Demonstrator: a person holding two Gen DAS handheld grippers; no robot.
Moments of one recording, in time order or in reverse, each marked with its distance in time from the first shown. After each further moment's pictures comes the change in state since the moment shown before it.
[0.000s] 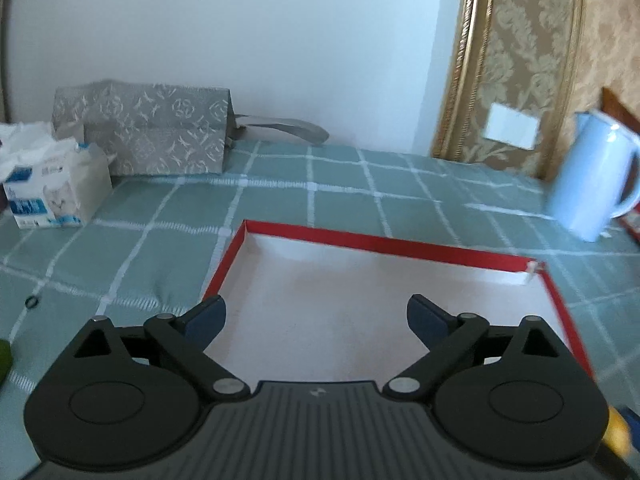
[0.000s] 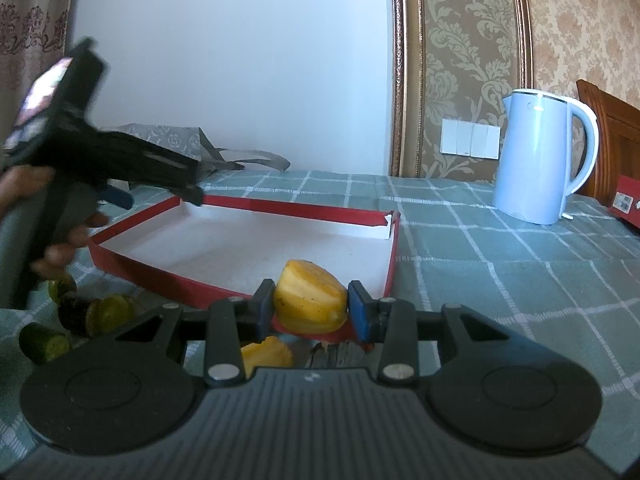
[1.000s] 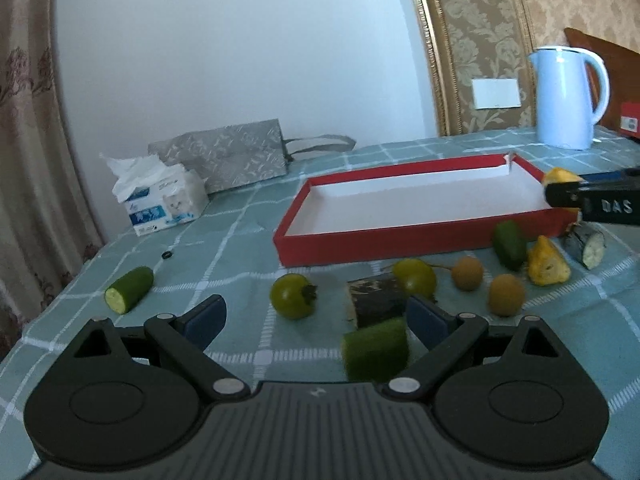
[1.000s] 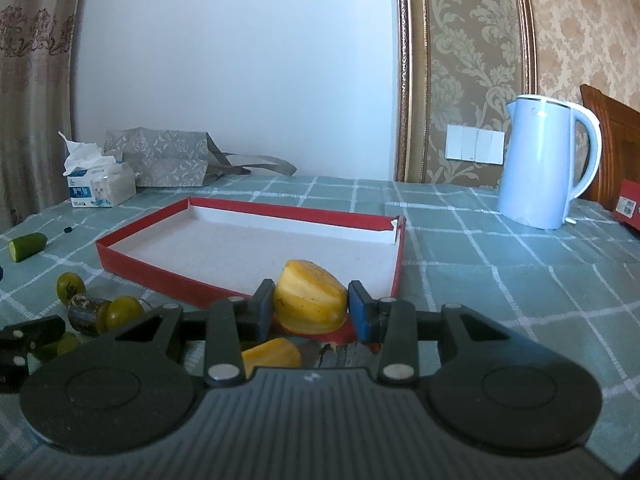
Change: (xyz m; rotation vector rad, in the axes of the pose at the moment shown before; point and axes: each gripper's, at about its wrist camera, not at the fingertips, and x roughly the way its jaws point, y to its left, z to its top) left arm -0.132 -0.023 -0.149 0.262 -0.178 0.234; right arm -0.006 0.004 0.000 -0.003 -0.013 0.019
